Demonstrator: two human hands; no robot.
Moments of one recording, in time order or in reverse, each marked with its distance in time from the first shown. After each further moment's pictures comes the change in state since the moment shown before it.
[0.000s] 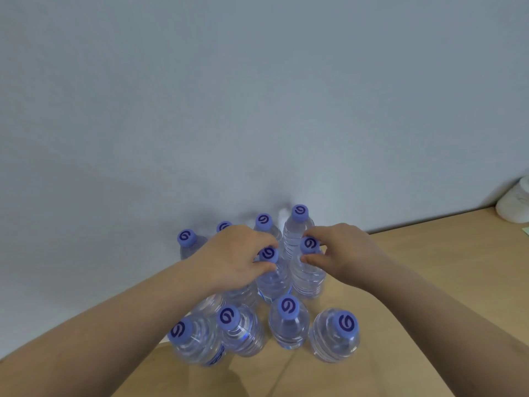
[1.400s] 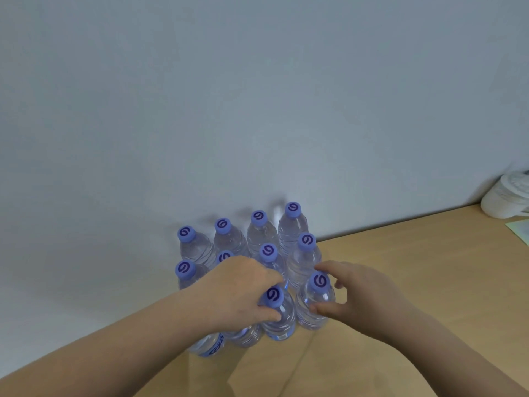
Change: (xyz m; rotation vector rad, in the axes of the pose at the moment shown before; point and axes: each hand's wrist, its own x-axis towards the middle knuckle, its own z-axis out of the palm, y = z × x) left_hand -0.045 0.042 0.008 0.177 -0.131 0.144; right_hand -0.087 0.001 0.015 0.105 -0.019 0.059
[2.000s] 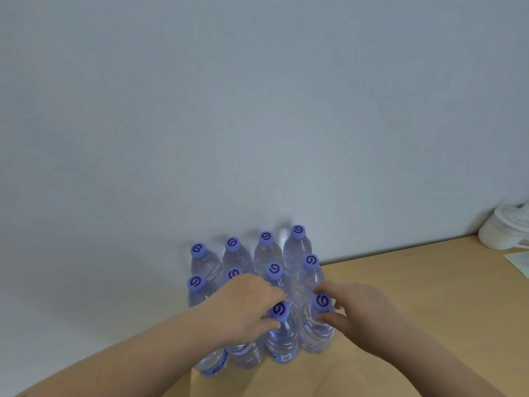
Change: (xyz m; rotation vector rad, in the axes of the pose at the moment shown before) left_hand -0.004 -0.004 0.012 0.020 0.087 0.019; right_hand 0.003 -0.002 -0.001 -0.111 -0.008 -0.088
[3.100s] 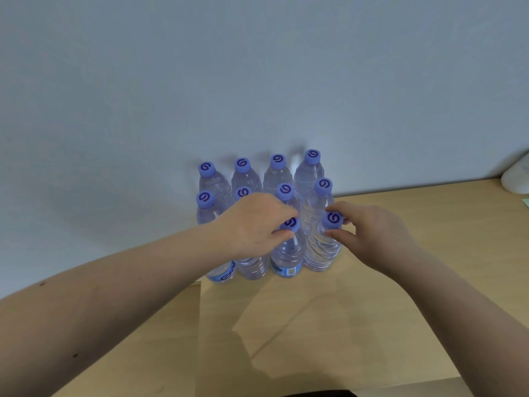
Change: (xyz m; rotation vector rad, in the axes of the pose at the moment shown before) left_hand -0.005 0.008 0.011 -0.075 0.163 -0.026; right_hand 0.000 0.002 0.011 -0.007 0.157 0.007
